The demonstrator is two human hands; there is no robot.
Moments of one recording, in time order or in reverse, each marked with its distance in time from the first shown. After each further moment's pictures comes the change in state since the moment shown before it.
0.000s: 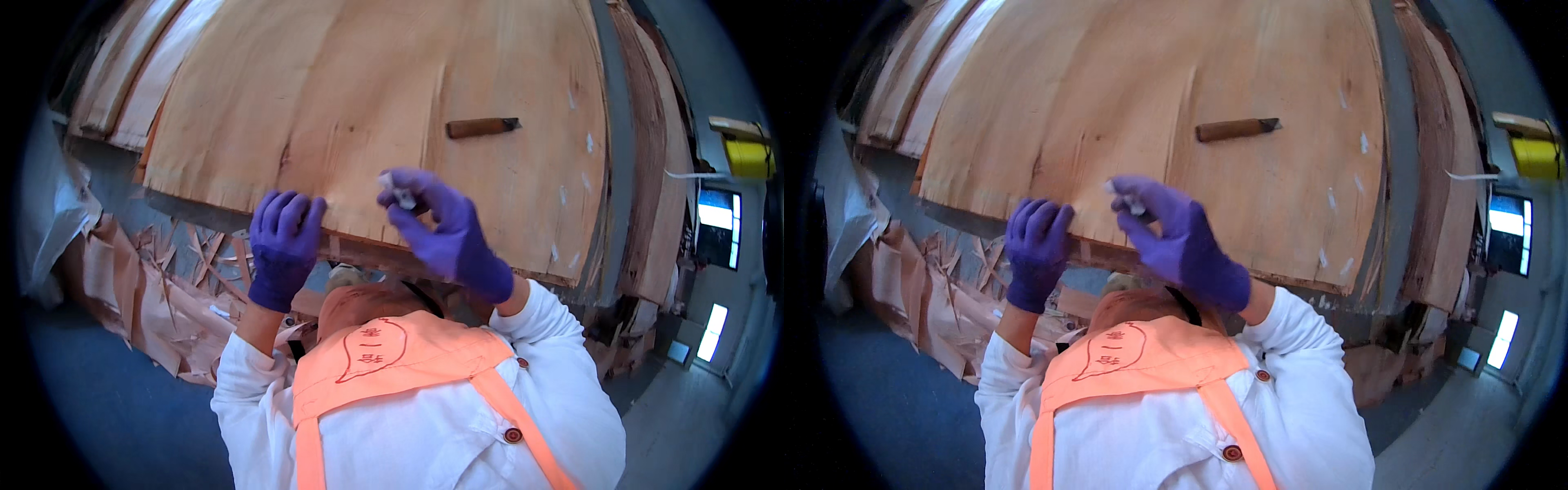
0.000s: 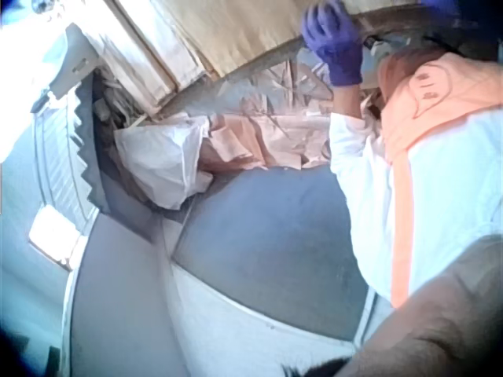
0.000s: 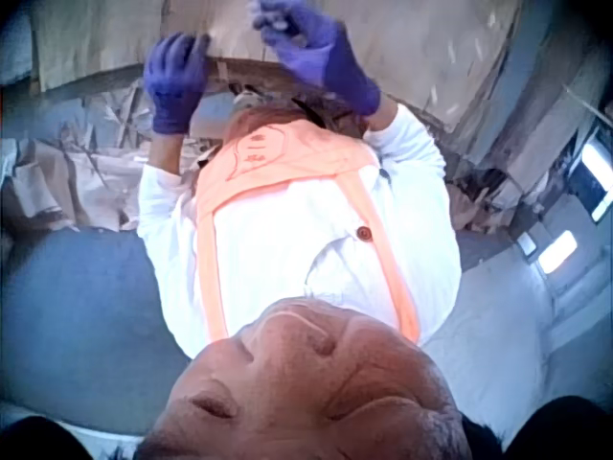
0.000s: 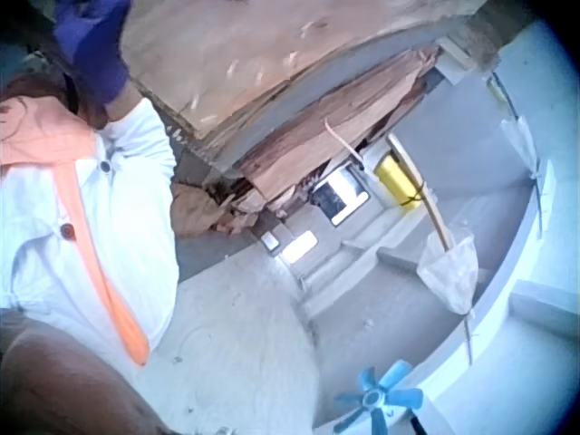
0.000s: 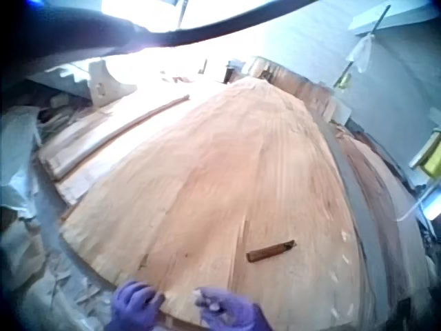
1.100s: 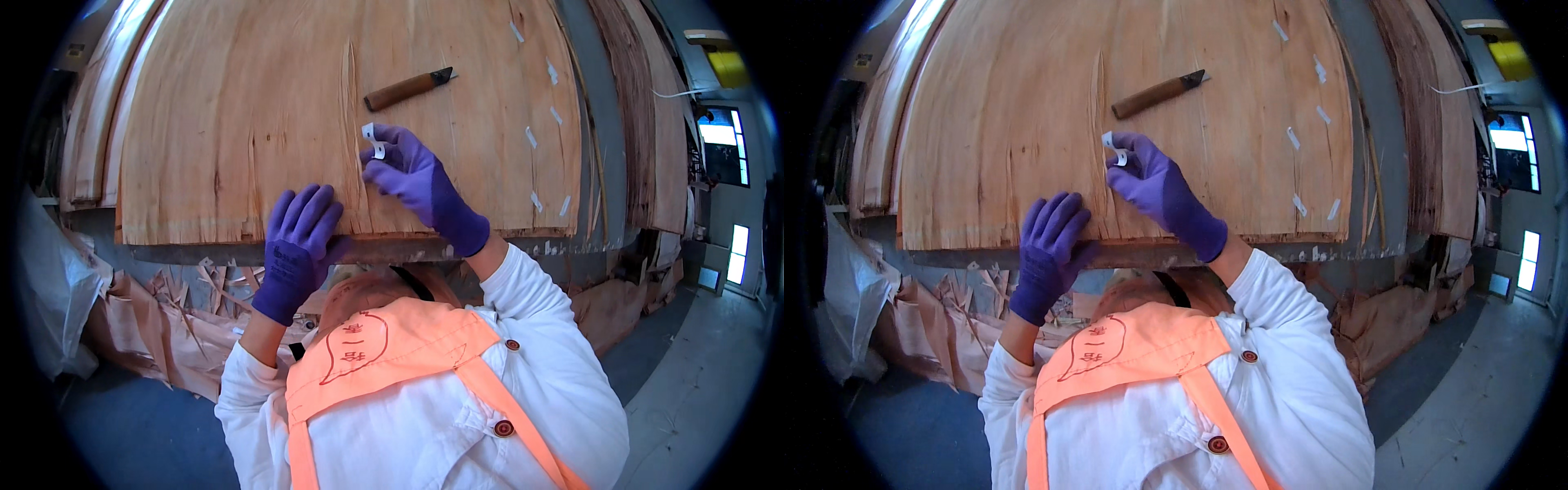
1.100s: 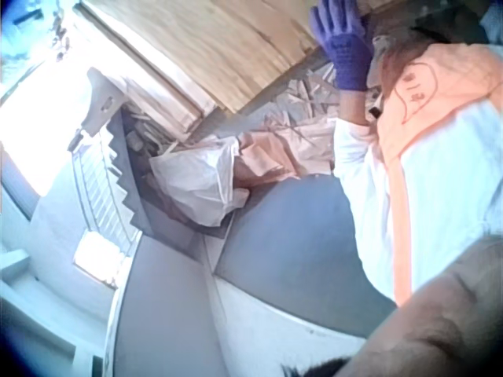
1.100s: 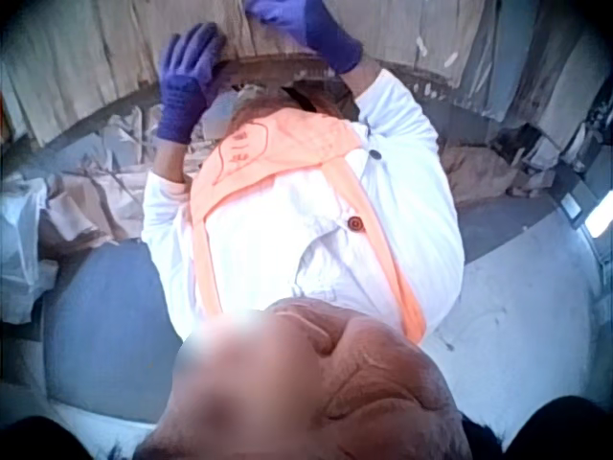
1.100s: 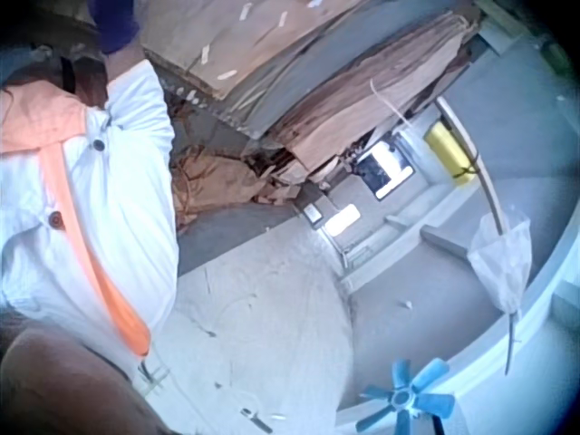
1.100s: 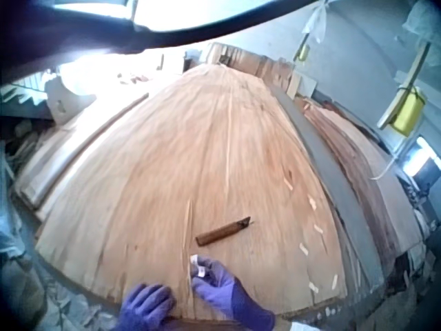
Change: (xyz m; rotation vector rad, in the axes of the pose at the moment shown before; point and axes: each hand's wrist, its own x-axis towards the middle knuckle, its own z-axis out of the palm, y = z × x) left_hand 0.036 0.062 0.018 -0.319 -0.309 0.169; right_hand -0.010 0.062 -0.051 0.437 0.194 0.208
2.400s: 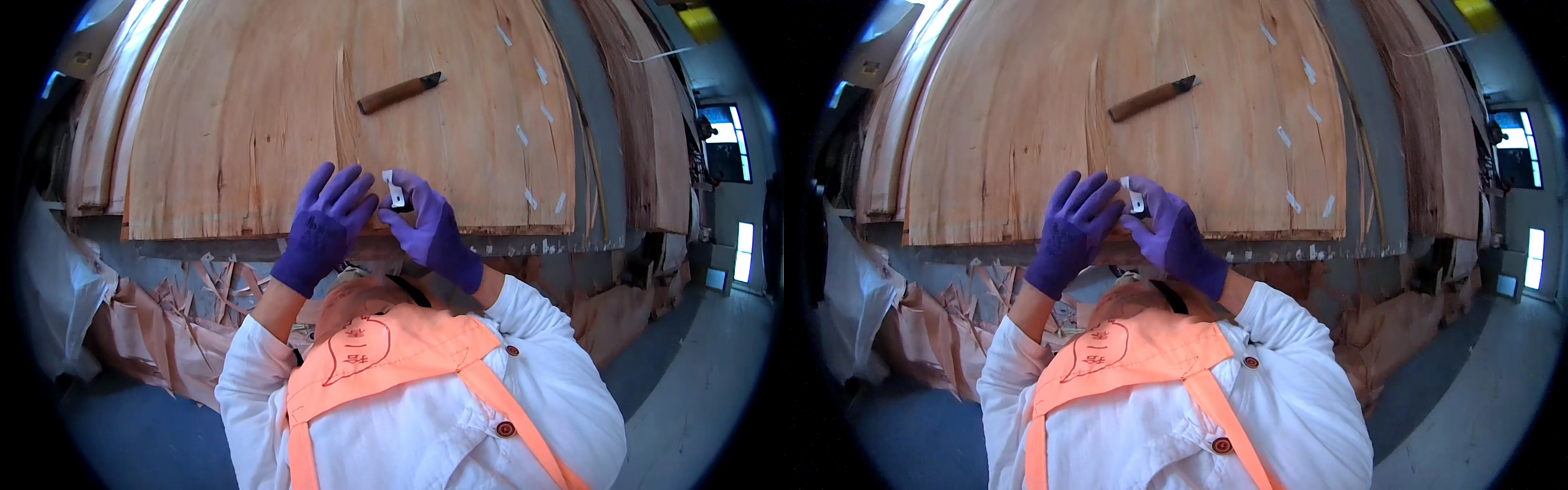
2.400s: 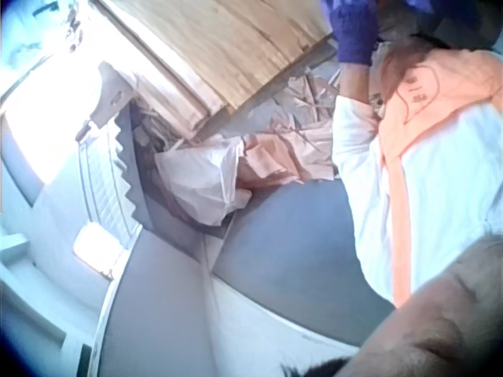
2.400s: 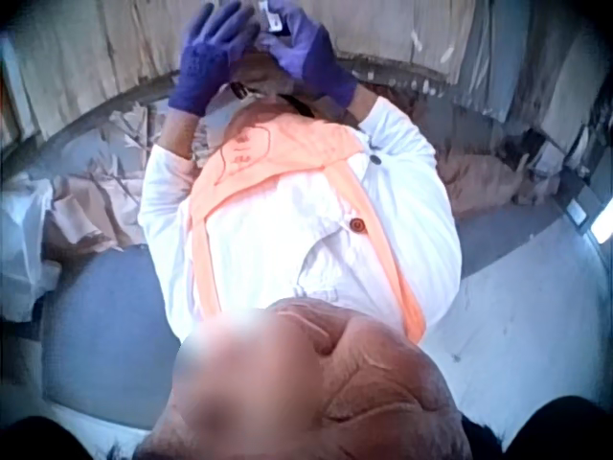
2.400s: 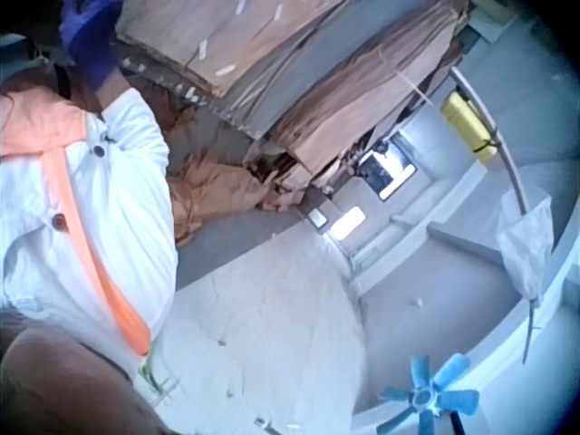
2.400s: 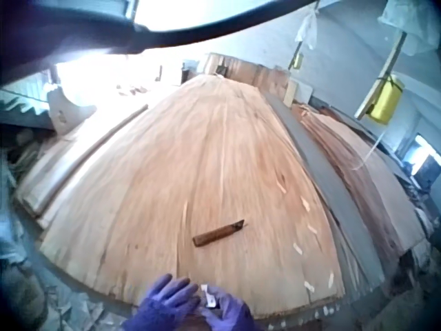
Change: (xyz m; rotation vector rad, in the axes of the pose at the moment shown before) left_hand 0.034 0.020 0.016 0.092 0.023 0.195; right_hand -0.064 0.005 0.001 -0.645 0.182 -0.408
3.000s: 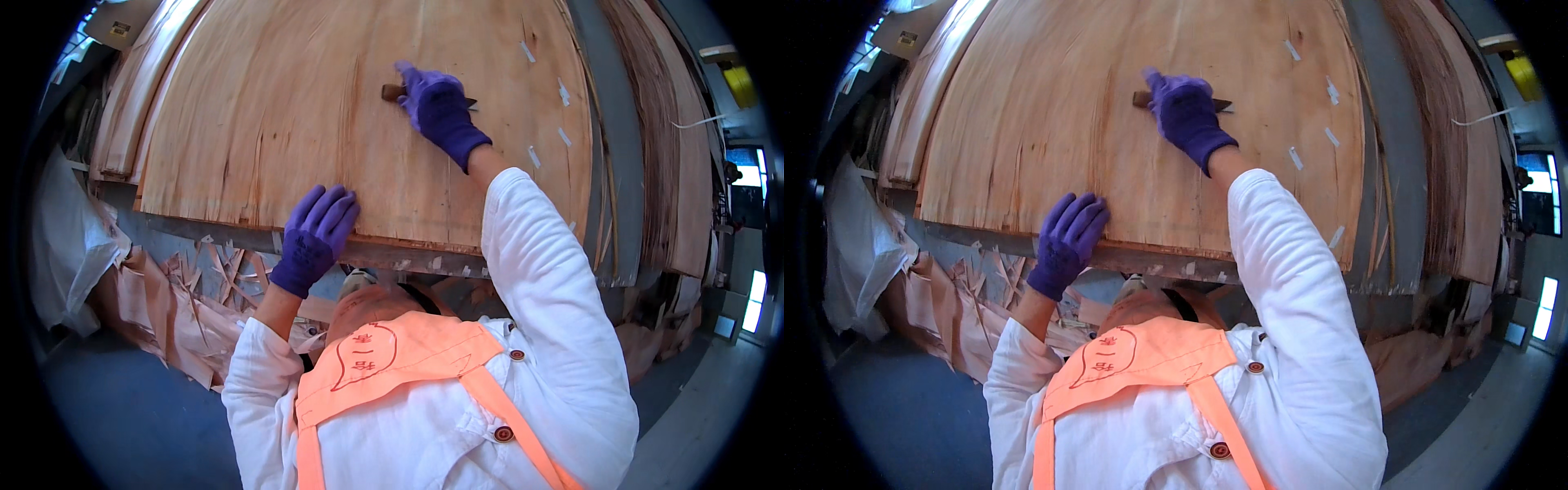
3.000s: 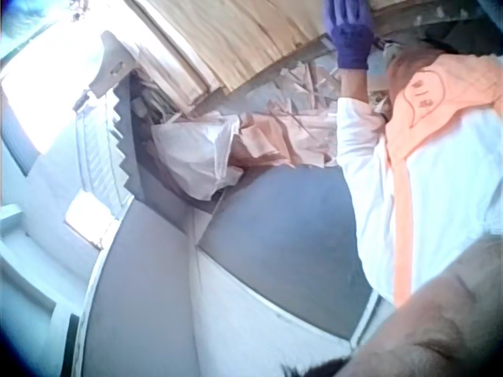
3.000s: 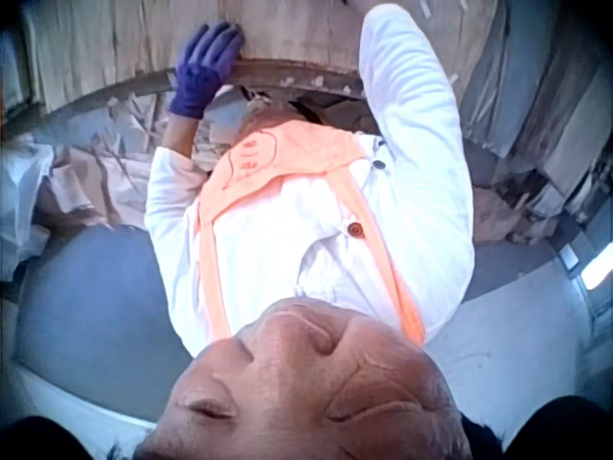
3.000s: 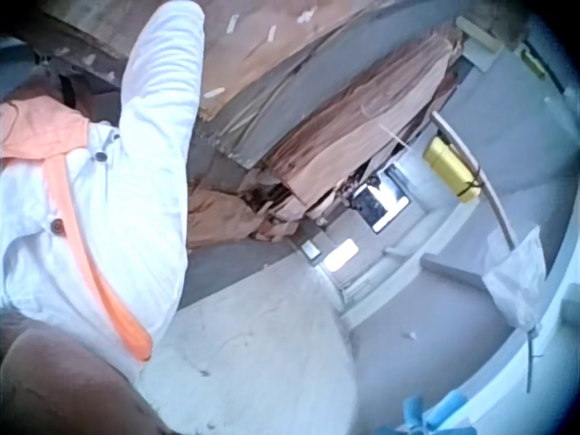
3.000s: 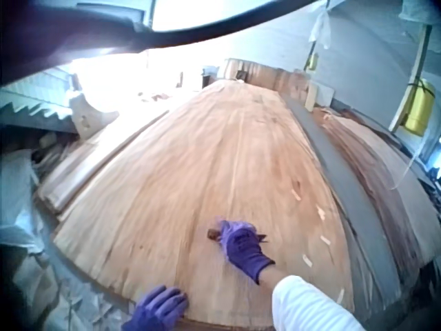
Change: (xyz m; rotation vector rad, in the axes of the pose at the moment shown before) left_hand -0.021 0.011 0.021 0.208 0.043 -0.093; right_hand 0.167 0.077 -0.032 -0.783 -0.143 -0.316
